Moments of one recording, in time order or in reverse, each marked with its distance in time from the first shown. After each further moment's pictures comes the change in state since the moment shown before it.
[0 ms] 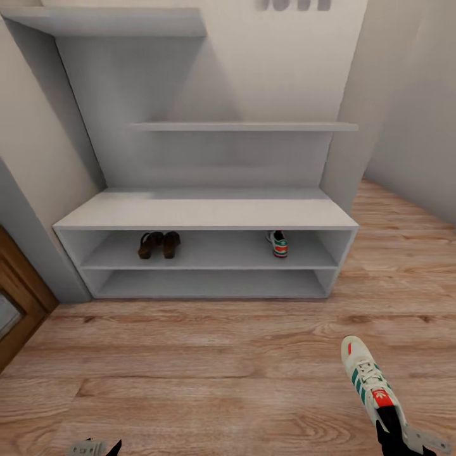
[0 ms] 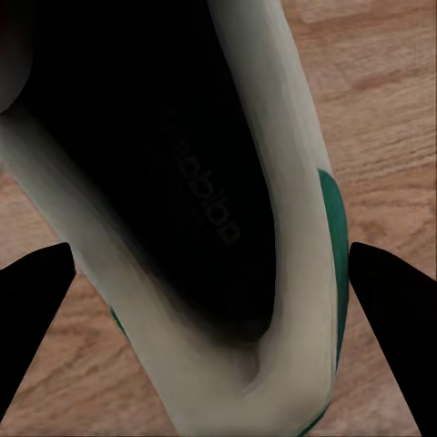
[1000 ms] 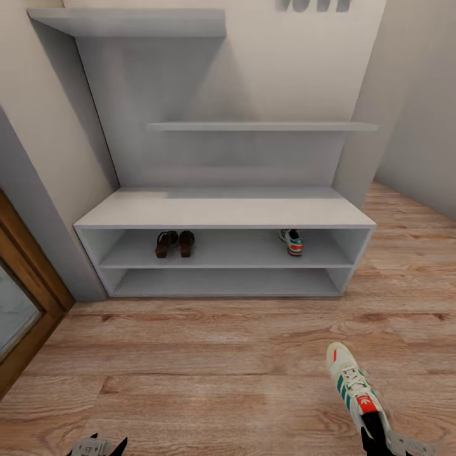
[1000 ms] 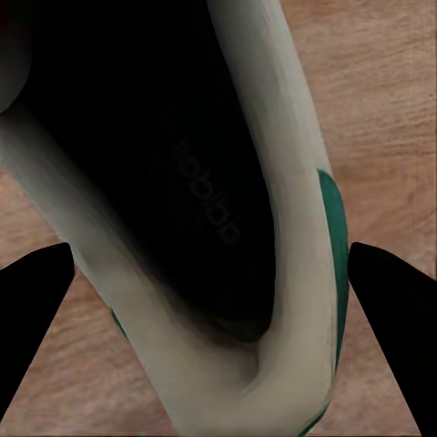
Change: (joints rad) left arm -0.004 -0.009 -0.014 -0.002 -0.007 -0.036 -0.030; right arm 0.000 0.045 0.034 0.032 0.013 0.003 0.006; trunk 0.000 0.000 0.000
